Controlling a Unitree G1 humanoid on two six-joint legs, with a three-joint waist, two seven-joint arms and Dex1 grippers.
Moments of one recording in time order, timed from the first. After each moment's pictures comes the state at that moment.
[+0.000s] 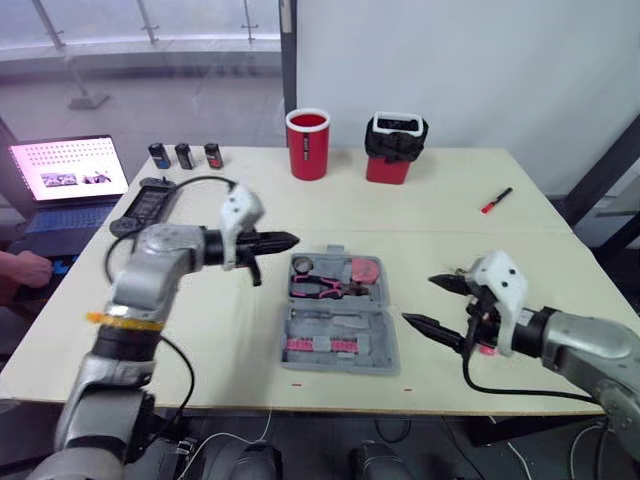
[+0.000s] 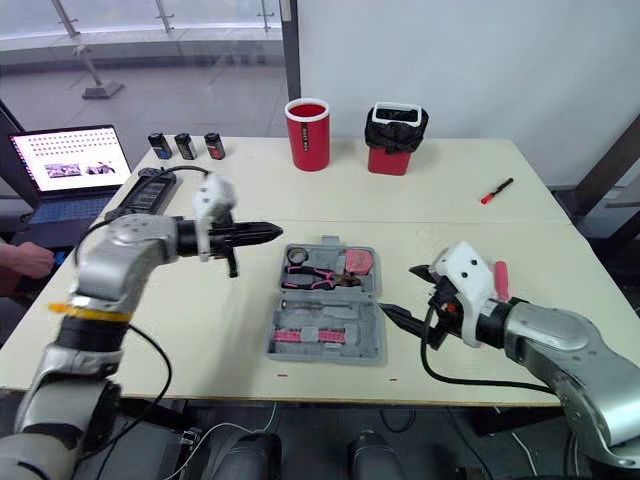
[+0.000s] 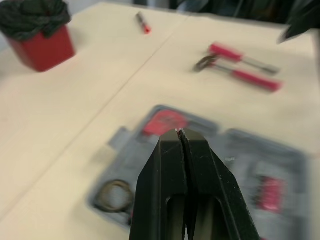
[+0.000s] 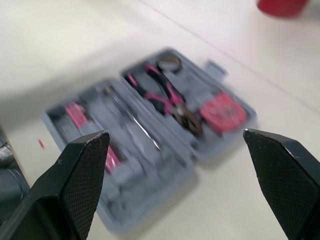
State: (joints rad) left arm -0.53 0.63 0.07 -0.04 -0.36 0.60 -1.15; right arm 0.08 -0.85 -0.34 -0.65 0.60 0.83 0.66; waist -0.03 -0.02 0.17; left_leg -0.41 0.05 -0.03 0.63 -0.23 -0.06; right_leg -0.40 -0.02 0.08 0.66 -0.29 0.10
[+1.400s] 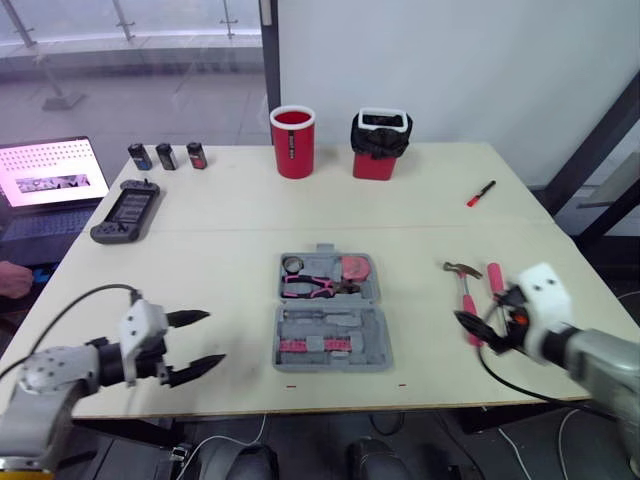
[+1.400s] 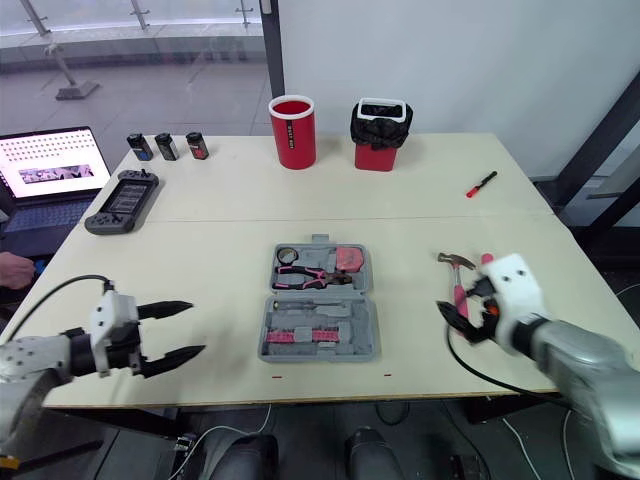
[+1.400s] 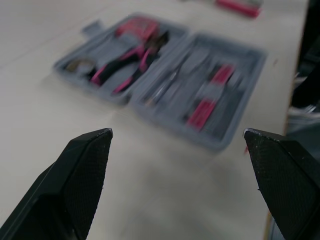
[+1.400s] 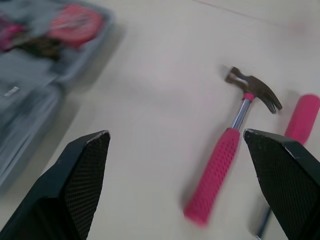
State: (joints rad) left arm 0.10 0.69 0.19 -0.27 -0.45 0.21 -1.08; right arm -0.13 -0.61 -0.26 -0.48 0.38 1.11 0.28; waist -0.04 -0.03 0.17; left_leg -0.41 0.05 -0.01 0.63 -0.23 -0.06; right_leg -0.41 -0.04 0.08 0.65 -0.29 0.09
